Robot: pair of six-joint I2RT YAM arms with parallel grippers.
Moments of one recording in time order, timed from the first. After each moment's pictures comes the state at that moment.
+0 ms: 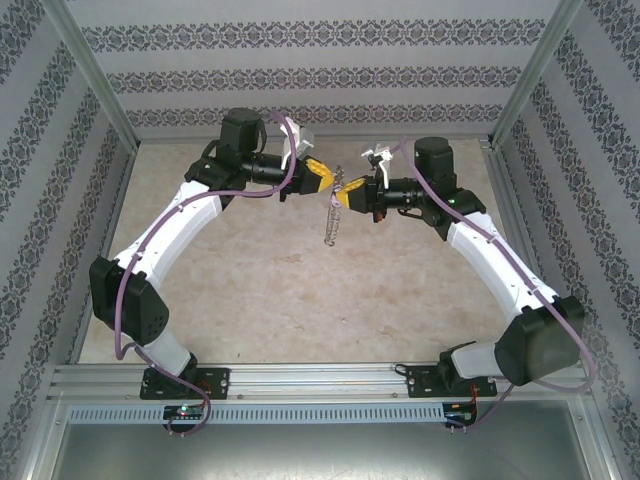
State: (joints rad) left arm -0.40 1.64 1.60 -0.37 1.08 0.20; right arm 0.31 1.37 1.21 -0.28 -1.06 0.02
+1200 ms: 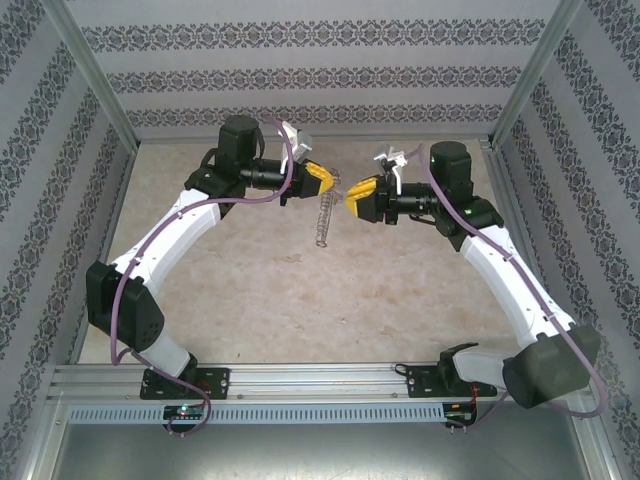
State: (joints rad) left arm -0.41 1.60 1.50 -0.24 1.07 0.12; right arm 0.28 1.26 1.20 -0.33 -1.06 0.01
